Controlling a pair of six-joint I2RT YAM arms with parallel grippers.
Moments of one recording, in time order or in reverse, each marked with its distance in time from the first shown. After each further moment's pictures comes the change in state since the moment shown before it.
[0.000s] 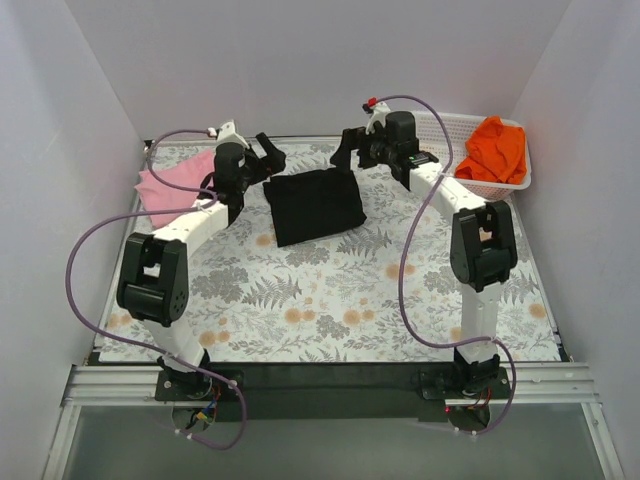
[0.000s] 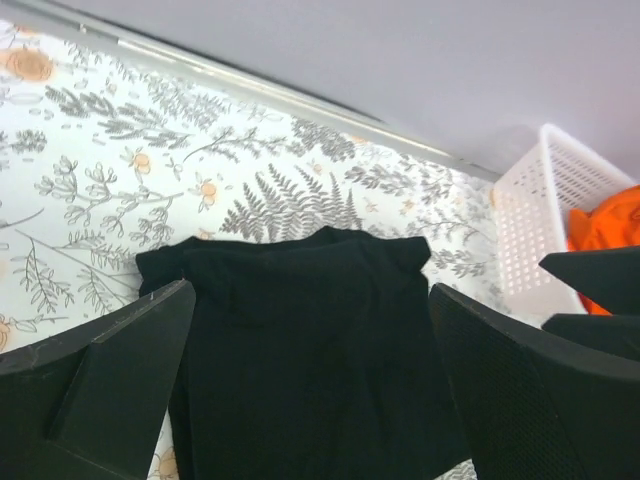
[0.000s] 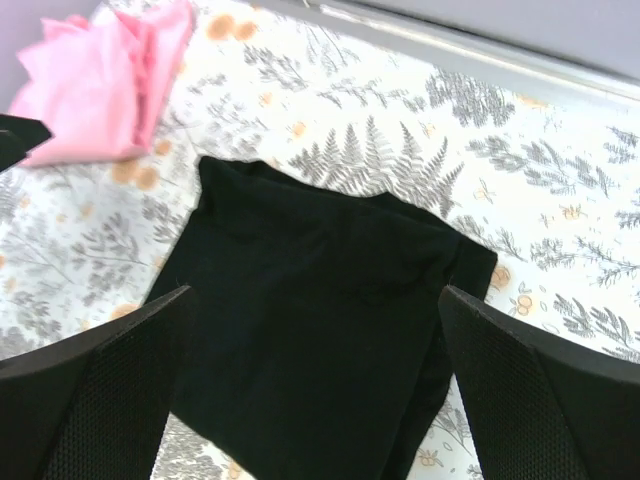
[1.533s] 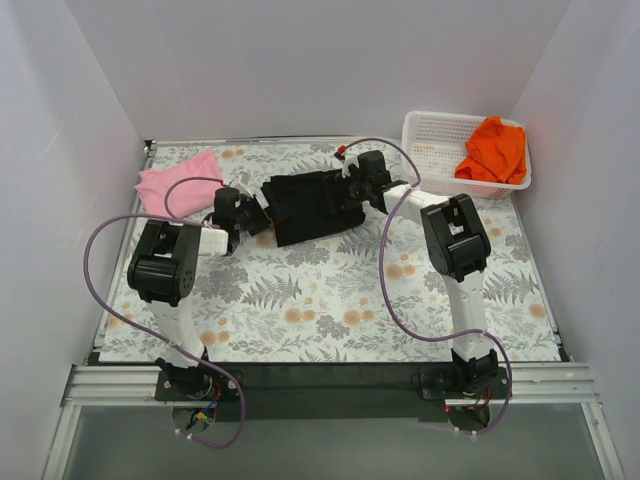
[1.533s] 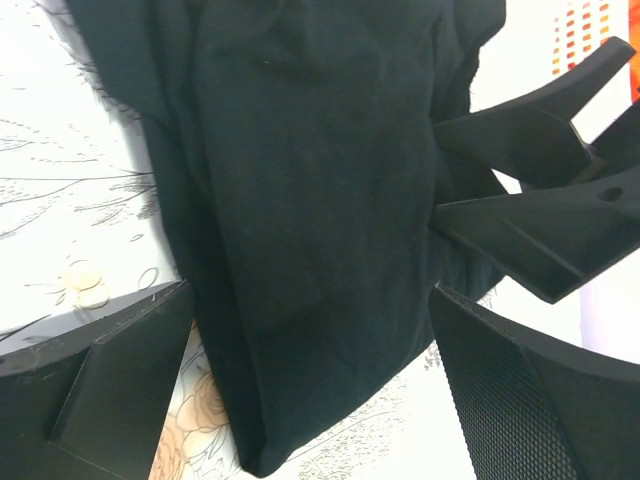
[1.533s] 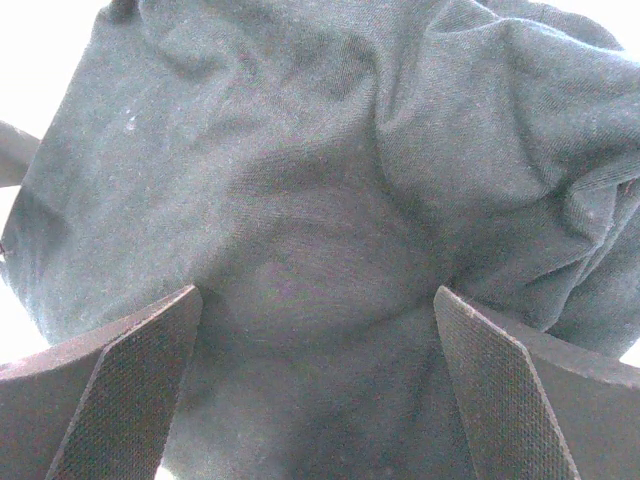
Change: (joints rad) left arm 0.072 0.143 -0.324 0.264 0.451 -0.120; right arm 0.092 0.158 -0.138 0.063 -0.029 -0.094
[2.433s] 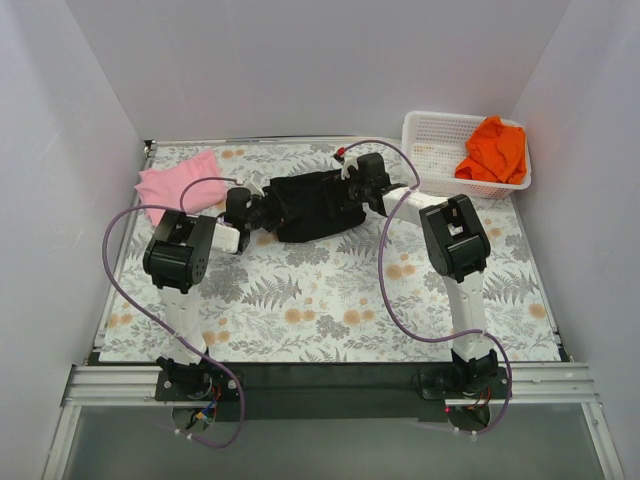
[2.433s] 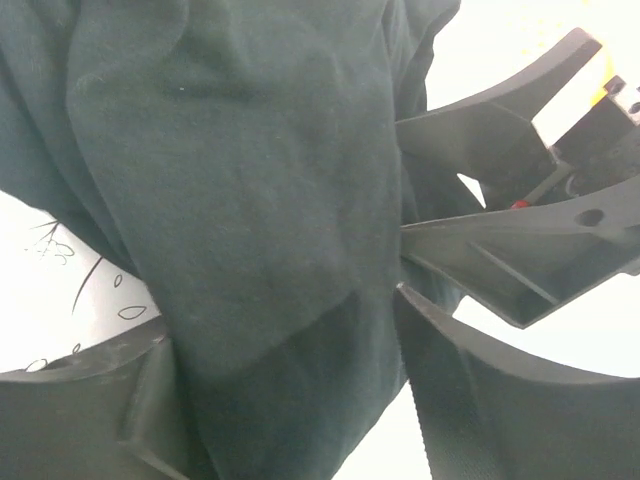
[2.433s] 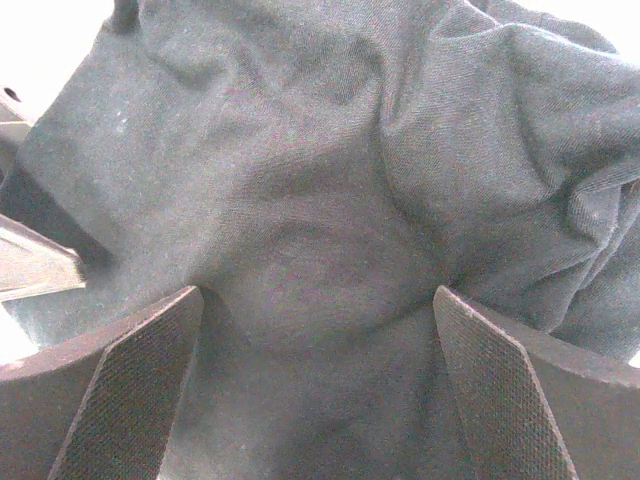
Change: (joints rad) left arm -0.048 0.143 0.075 0.145 0.082 -0.088; right arm 0.009 -0.003 -0.033 0.058 0.009 -0.003
